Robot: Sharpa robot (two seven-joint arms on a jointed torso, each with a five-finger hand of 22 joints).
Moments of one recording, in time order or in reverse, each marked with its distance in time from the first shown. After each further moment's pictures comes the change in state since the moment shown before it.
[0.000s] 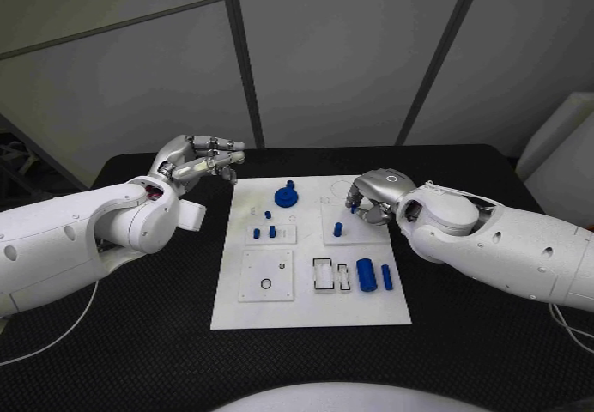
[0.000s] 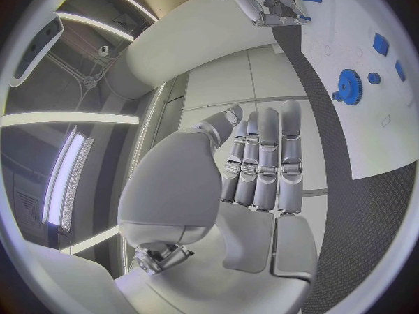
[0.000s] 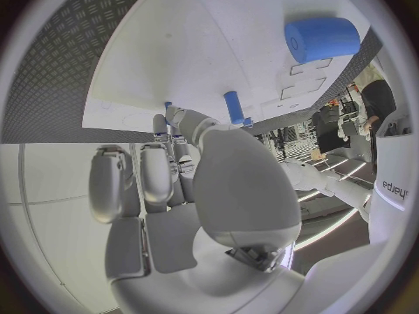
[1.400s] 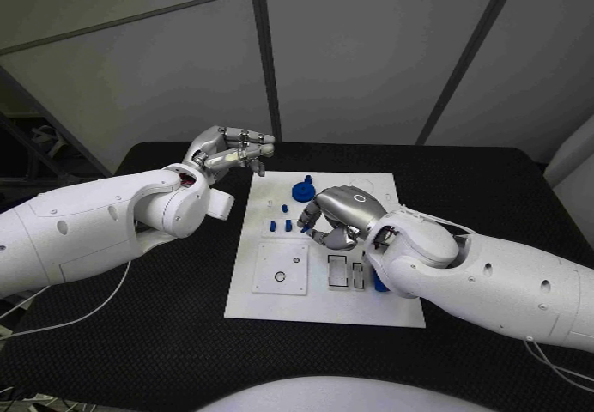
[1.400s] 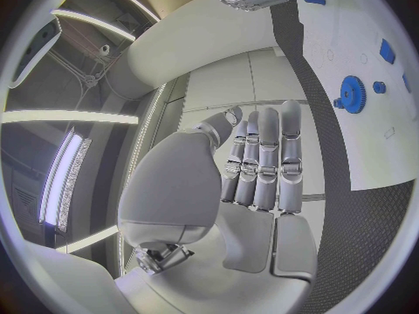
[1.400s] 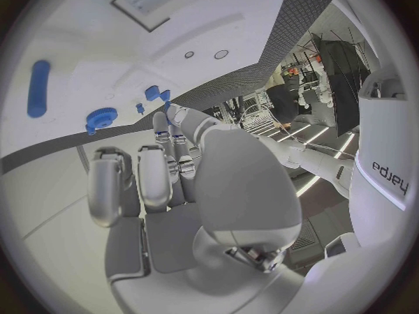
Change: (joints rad) left arm 0.000 0.045 0.000 -0.028 0.001 0.009 -0.004; left_hand -0.005 0.005 -0.003 0.003 0.000 -0.004 0.004 0.000 0.000 -0.007 0.007 0.007 0.001 0.000 0.000 -0.004 -0.005 0.000 0.000 0.000 -0.004 -0.002; right arm -0.052 0.097 0.000 0.205 0.101 -0.093 0.034; right_hand -0.016 -0.007 -0.009 0.004 -0.008 0.002 0.003 0.000 0.002 0.021 -0.021 -0.006 0.005 0.000 0.000 0.005 -0.006 0.000 0.008 0.001 0.007 0.000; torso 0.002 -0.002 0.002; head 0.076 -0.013
